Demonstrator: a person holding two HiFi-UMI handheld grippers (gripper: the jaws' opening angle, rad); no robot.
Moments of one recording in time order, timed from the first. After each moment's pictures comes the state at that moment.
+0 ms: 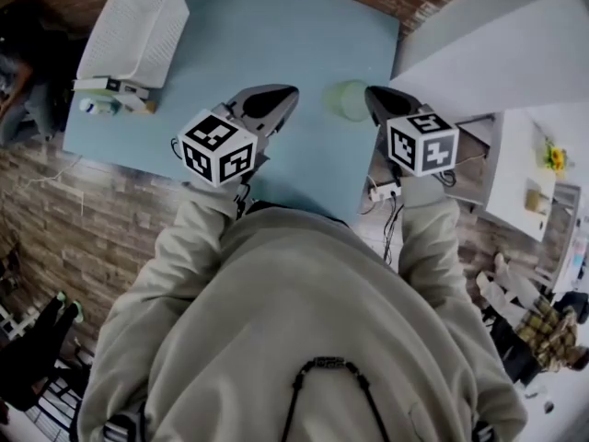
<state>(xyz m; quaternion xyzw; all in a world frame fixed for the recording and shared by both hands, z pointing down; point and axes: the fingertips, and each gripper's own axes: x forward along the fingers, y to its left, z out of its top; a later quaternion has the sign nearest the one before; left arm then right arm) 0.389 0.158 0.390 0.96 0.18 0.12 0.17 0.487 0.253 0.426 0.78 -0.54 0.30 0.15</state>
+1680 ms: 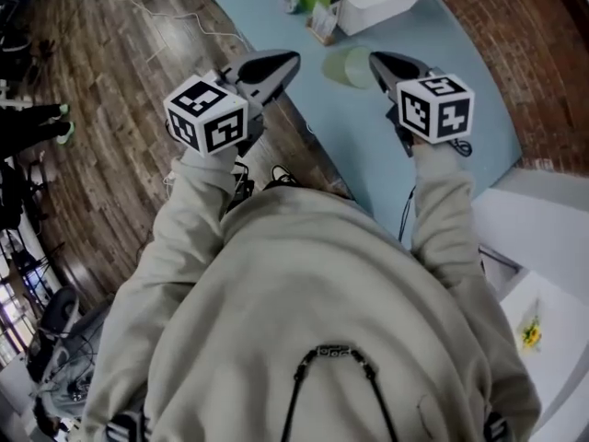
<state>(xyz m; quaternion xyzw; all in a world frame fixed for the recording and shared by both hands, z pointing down) 0.049 -0.039 0.354 0.97 -0.17 0.05 0.17 0.180 -0.047 0.408 0.51 -0.81 0.20 0.20</state>
